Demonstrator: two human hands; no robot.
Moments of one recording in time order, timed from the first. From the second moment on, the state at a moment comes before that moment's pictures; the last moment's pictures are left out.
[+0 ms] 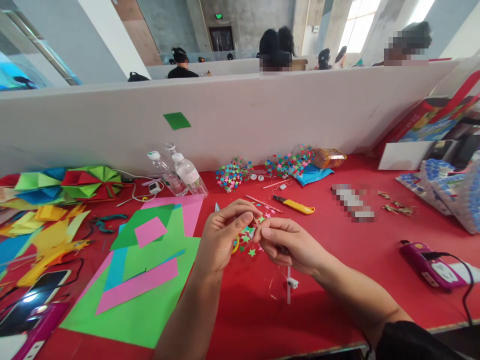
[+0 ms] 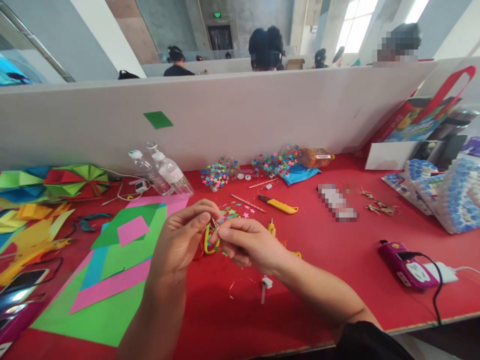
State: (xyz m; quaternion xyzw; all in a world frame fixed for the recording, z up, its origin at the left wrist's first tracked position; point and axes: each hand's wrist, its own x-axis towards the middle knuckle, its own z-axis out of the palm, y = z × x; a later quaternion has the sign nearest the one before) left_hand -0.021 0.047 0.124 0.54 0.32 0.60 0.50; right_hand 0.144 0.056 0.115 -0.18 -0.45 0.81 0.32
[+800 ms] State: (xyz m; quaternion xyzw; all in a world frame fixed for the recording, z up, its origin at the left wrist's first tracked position) left_hand -0.018 0.028 0.132 0.81 0.37 0.42 0.19; right_hand 0.164 0.044 0.135 -0.31 -0.76 0.43 0.37
